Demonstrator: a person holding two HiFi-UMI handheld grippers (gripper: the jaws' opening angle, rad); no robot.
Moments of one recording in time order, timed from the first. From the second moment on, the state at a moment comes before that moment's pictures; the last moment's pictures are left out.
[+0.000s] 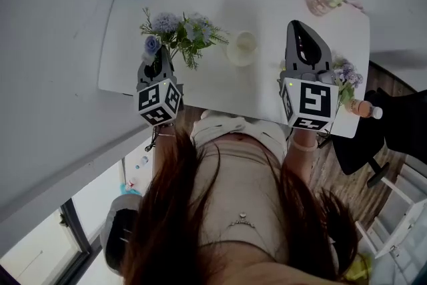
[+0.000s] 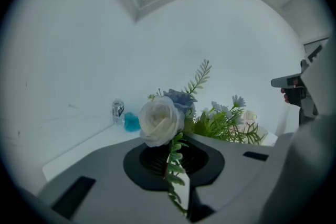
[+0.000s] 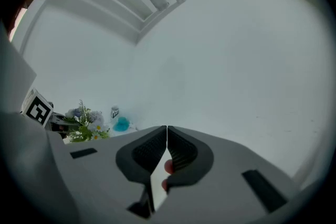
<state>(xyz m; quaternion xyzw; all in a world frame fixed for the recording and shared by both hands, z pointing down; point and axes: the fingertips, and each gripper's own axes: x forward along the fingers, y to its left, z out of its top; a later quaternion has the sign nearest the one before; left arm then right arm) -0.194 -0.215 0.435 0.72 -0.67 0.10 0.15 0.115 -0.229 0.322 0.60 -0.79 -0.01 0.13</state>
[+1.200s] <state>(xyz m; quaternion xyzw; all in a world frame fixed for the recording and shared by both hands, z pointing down) -0.165 -0.249 0.557 0.72 -0.60 0.19 0.29 0.131 -0.221 0.333 0.63 -0.75 -0.02 0.18</state>
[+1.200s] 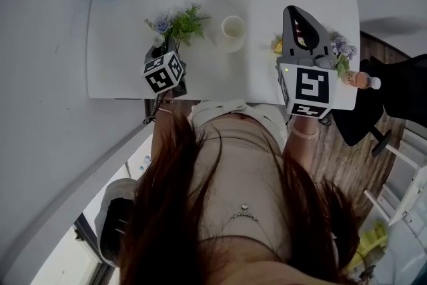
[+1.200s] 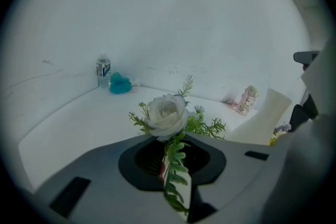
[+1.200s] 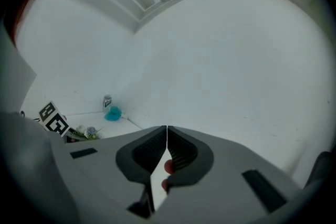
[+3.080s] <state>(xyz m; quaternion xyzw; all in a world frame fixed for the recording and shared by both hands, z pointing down) -0.184 -0.147 0.454 0.79 -0.57 0.13 0.19 0.056 -0.081 0.308 0.64 -0.75 -0.01 0.15</state>
